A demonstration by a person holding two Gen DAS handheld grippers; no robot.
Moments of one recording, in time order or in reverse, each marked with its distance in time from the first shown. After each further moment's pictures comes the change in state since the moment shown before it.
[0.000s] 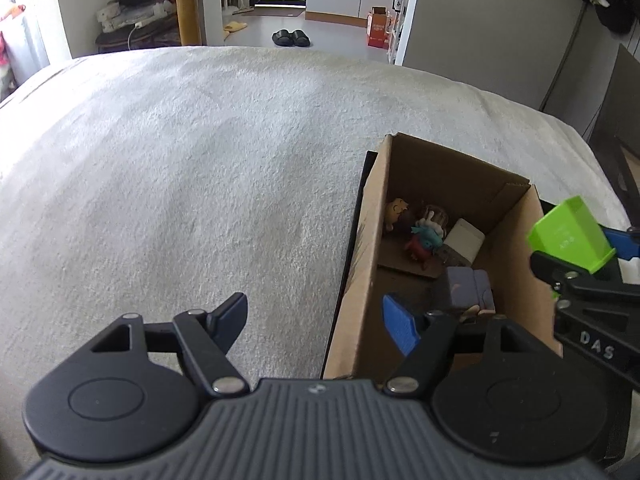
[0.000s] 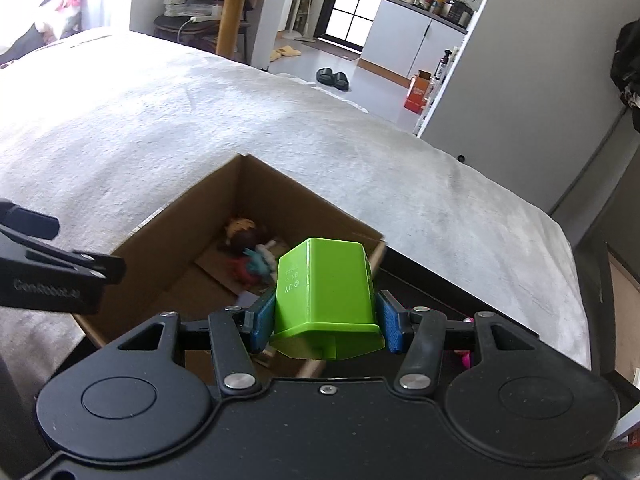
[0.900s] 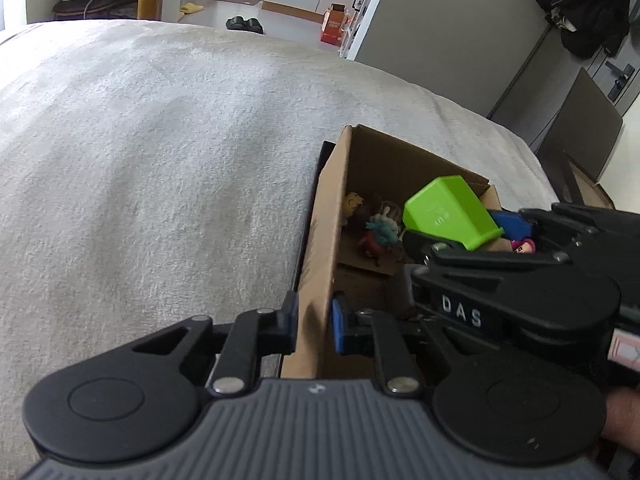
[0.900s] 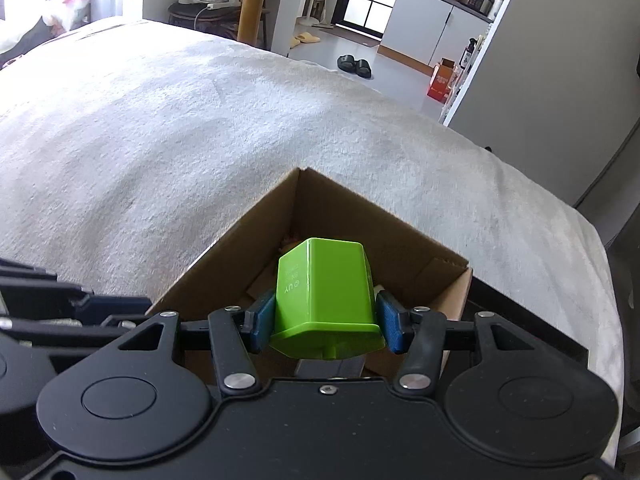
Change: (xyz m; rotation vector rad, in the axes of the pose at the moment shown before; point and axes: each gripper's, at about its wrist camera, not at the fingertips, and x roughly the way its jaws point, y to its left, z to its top) left arm 0.017 0.018 -0.004 -0.044 0.018 -0.230; right arm 0.029 0.046 0.031 0.001 0.044 0.049
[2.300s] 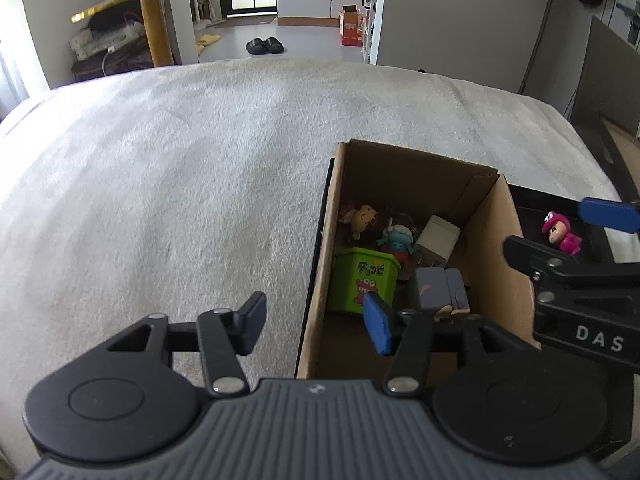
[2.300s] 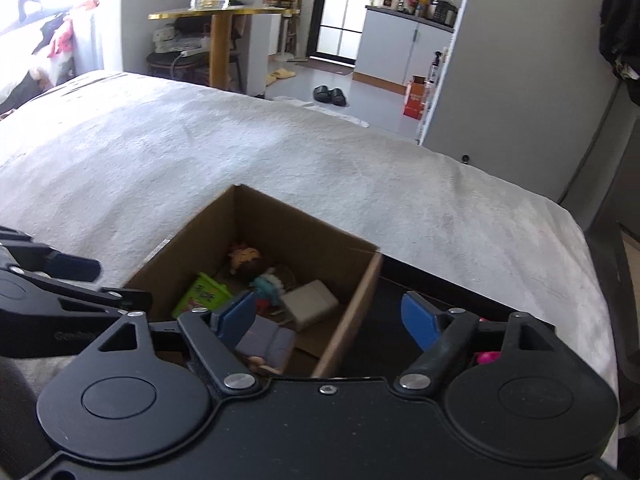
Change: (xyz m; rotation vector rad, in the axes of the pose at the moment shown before) left arm -0.009 -0.057 0.010 0.161 -0.019 0.238; right arm -0.040 -0.069 -0.037 0.115 -0.109 0.002
